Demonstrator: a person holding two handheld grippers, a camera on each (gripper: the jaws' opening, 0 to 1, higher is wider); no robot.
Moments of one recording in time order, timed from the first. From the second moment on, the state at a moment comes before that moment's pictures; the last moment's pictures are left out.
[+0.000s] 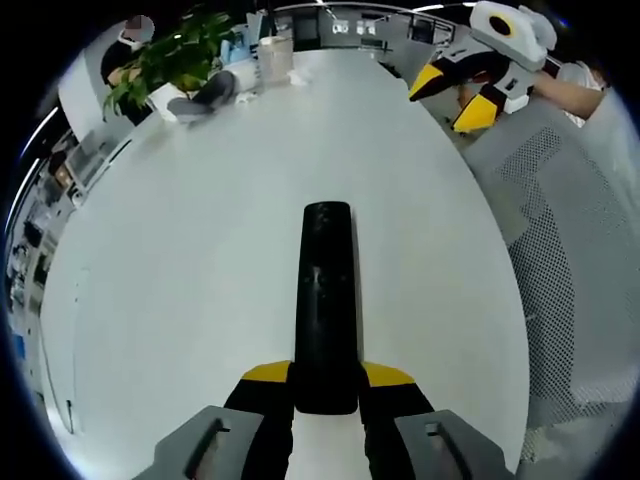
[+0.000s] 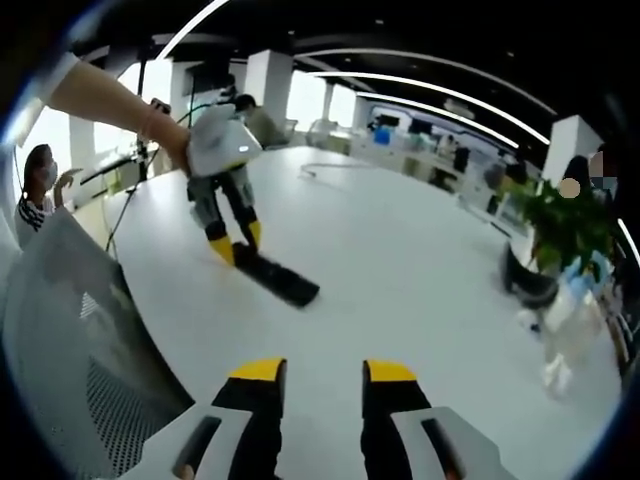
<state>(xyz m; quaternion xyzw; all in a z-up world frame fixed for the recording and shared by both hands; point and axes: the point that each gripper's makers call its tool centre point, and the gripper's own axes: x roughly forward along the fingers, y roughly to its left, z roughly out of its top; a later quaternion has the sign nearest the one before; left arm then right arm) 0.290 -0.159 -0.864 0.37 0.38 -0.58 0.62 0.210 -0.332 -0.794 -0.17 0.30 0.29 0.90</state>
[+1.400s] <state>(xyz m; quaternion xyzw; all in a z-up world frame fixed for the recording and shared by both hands) 0.259 -0.164 -0.864 0.37 0.37 -0.59 0.61 0.208 -0.328 -0.796 -0.17 0.30 0.30 0.89</state>
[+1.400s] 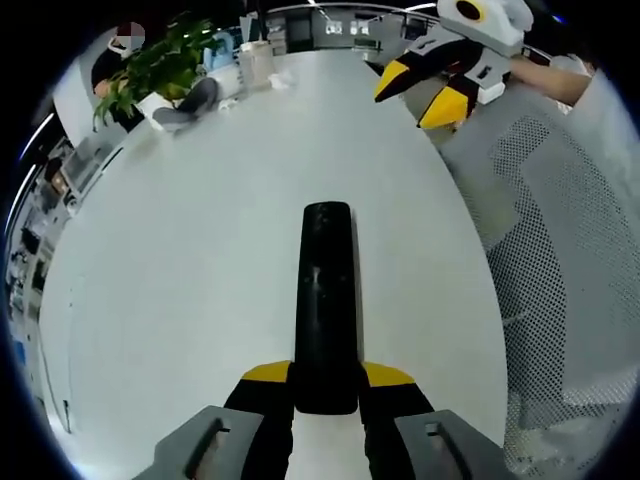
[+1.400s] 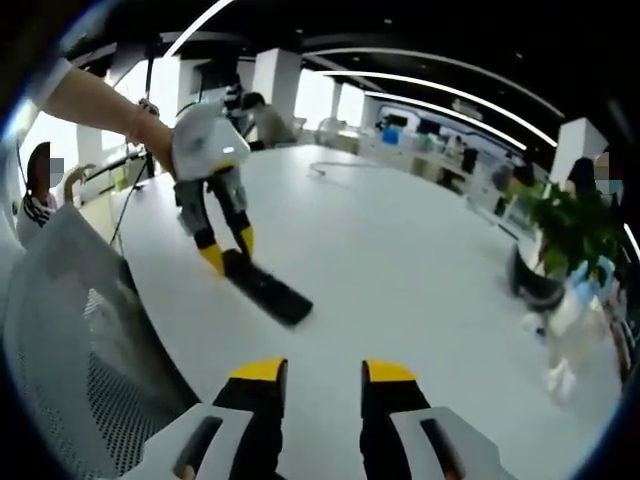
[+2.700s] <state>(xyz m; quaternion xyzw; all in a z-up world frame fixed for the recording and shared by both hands) 0.224 -0.166 -0.863 0.37 0.36 -0.60 0.61 0.204 -0.324 -0.800 -0.18 0.31 0.31 0.88</state>
